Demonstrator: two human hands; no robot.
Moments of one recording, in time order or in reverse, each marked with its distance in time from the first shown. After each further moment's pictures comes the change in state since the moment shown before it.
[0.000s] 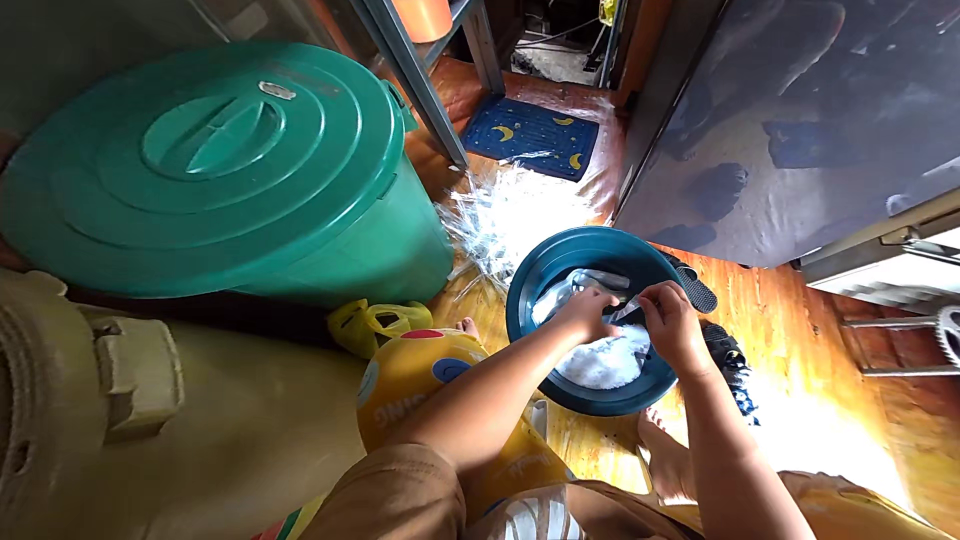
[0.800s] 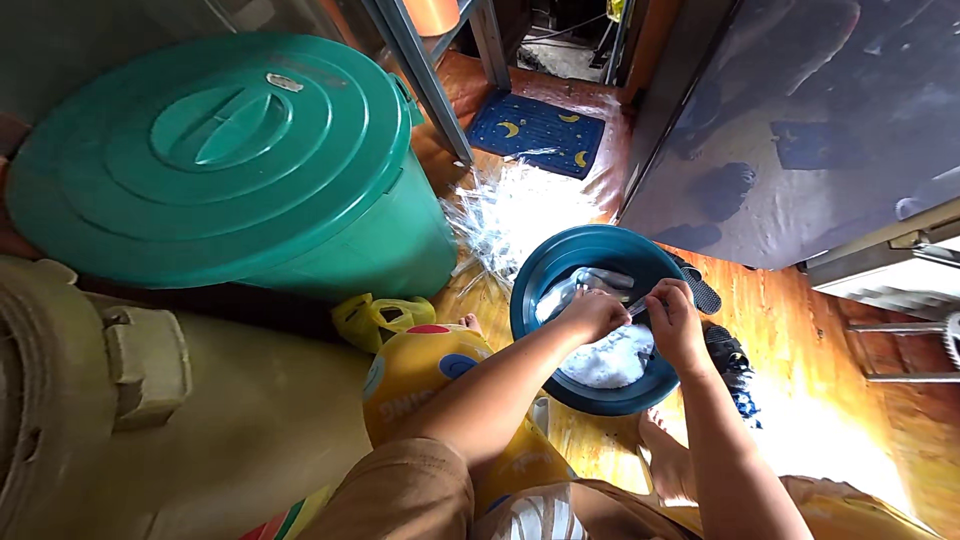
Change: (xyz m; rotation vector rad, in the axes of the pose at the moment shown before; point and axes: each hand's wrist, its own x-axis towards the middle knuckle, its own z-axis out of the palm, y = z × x) left_hand 0.004 -0.007 0.003 0.122 -0.043 0.197; right_hand -0.001 0.003 0.009 0.137 0.055 0.040
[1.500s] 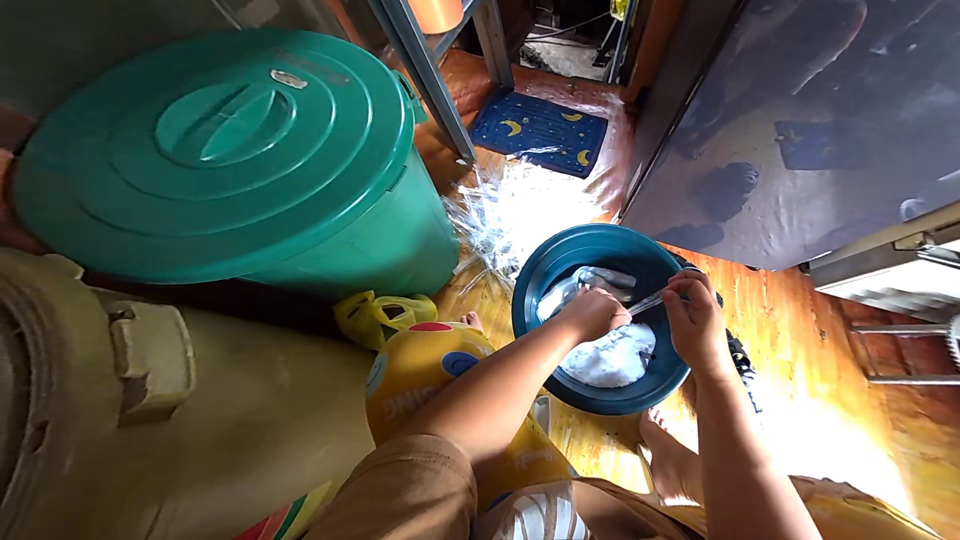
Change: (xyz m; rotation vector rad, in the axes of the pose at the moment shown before) left_hand 0.004 -0.009 0.002 0.047 -0.010 0.055; right_hand 0.003 -0.015 -0.020 0.045 0.051 -0.006
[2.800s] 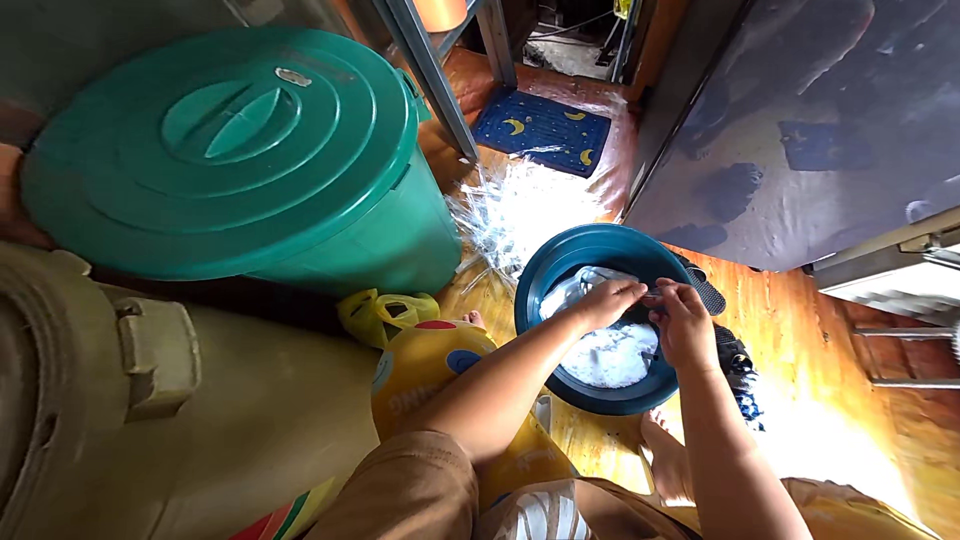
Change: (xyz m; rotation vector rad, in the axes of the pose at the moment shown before) left_hand 0.000 0.025 -0.016 -0.726 0.180 -0.058; right_hand -0.001 0.007 0.028 0.591 0.124 0.484
